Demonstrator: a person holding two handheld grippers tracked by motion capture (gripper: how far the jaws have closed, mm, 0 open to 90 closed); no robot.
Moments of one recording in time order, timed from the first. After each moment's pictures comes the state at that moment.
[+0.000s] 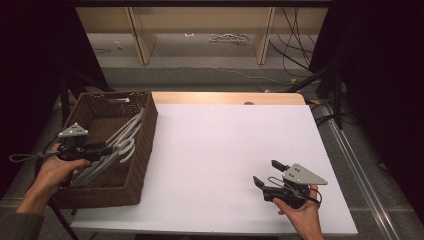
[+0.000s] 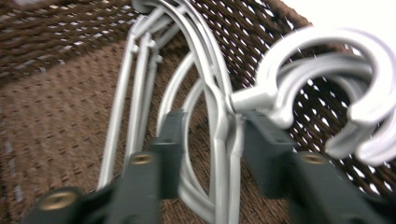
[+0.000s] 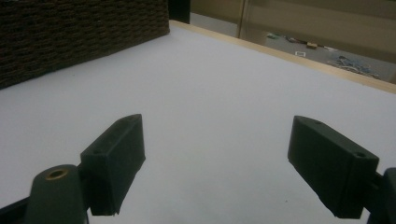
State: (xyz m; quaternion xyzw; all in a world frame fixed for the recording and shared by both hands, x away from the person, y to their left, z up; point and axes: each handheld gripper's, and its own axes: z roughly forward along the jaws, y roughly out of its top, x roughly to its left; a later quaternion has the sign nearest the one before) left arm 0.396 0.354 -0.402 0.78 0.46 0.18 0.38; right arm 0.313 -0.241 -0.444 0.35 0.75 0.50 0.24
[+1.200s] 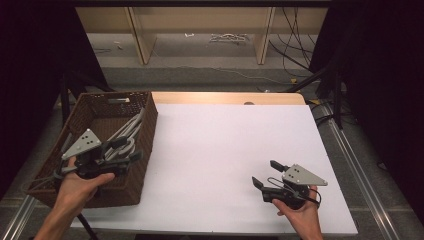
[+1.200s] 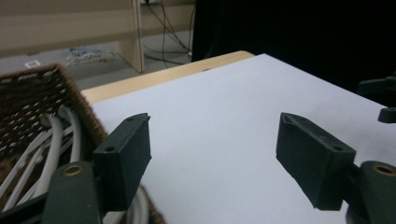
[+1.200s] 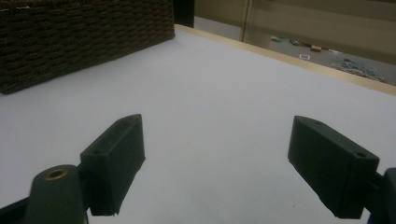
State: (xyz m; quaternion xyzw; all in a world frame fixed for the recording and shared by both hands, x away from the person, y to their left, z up) left arm 0.328 0.251 -0.360 0.72 0.37 0.21 0.55; right arm 0.311 -0.240 -0.441 0.34 0.75 0.51 0.25
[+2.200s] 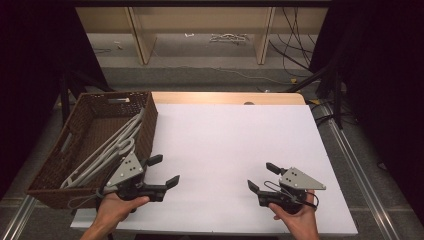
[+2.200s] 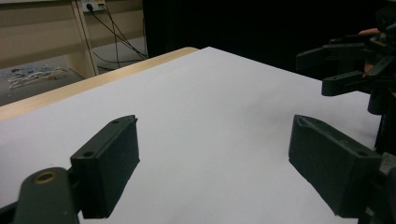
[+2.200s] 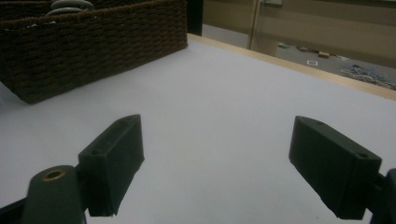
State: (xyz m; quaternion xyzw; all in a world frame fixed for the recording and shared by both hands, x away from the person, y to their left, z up) left arm 0.303 0.178 -0.400 0.75 0.30 0.18 0.57; right arm 0.298 -0.225 -0.434 0.34 0.75 0.53 0.23
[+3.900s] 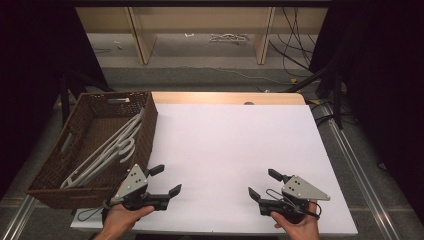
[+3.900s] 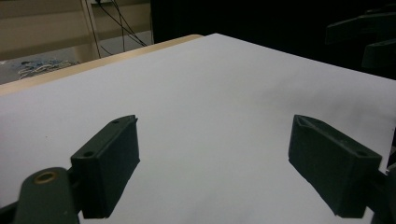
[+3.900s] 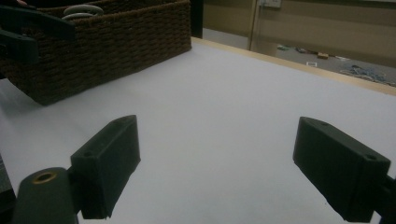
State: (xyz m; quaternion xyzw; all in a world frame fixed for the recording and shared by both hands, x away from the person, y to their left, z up) left arm 0.295 0.175 -0.438 0.74 0.31 0.19 0.57; right arm 0.278 -0.227 -0.436 0.34 0.74 0.53 0.23
